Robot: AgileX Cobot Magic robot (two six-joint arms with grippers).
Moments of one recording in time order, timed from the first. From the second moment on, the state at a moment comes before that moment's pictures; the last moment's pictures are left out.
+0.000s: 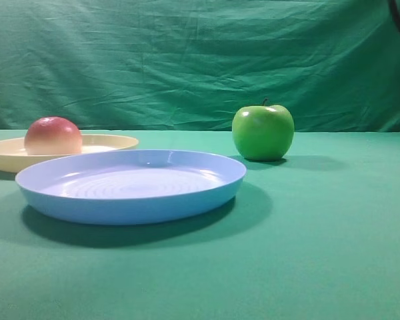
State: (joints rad) left arm 0.05 -0.02 0.01 0.32 0.38 -0.33; right arm 0.58 1.78 -1.54 0.63 0.69 -0.78
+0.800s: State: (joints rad) left arm 0.05 -0.02 0.01 0.32 0.38 -0.33; right arm 0.82 2.26 -2.00 0.24 0.60 -0.45
